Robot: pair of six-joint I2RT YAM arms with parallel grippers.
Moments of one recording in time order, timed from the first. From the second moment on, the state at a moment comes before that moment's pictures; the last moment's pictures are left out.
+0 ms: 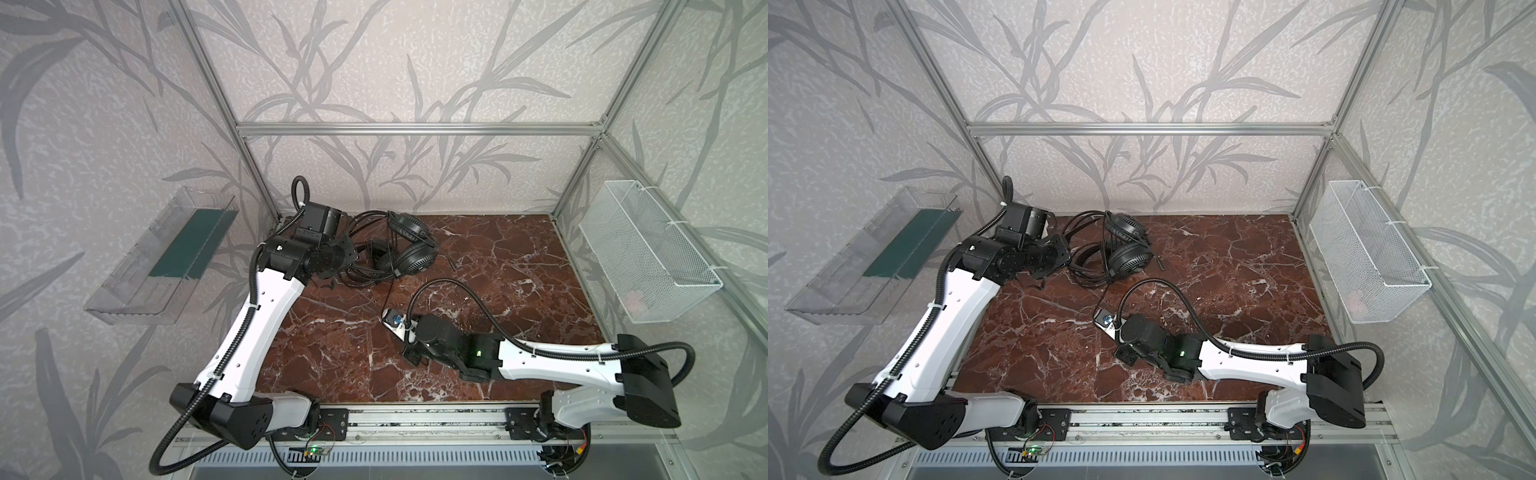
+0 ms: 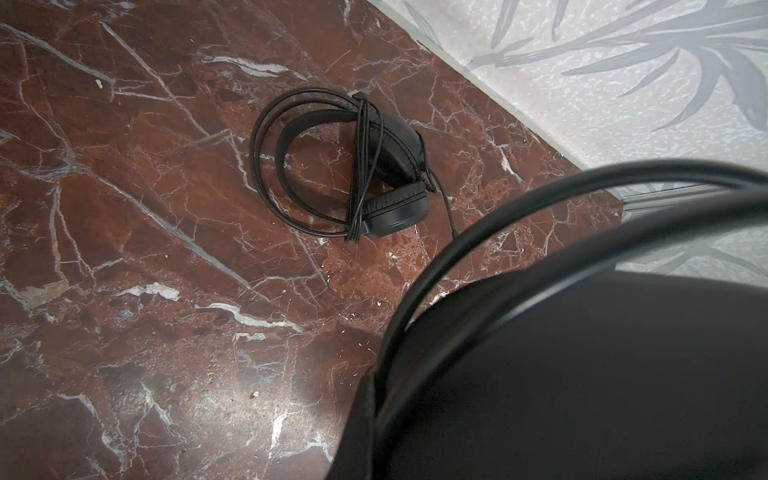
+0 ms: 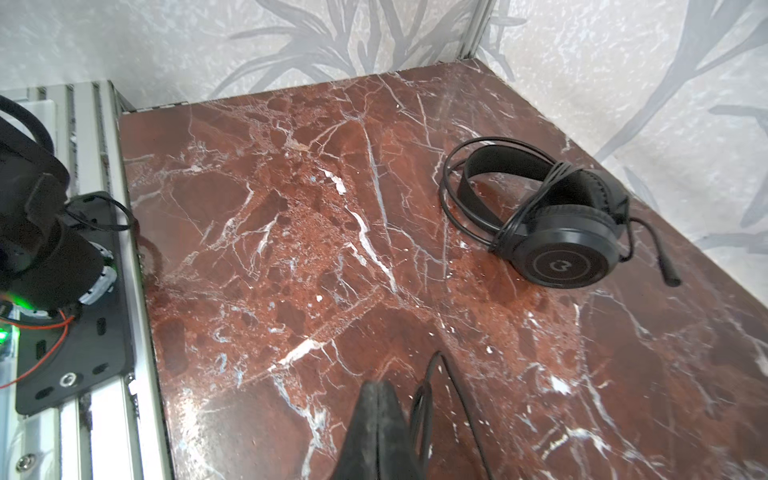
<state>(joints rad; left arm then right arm) -0.31 1.32 1.58 -1.13 -0.01 -0.79 1.25 1.39 0.93 -0.06 0.25 -0.06</state>
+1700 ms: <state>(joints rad) -0.32 1.36 1.20 -0.94 -0.10 -0.81 1.33 1.41 1.35 -0.32 0.57 -0.84</state>
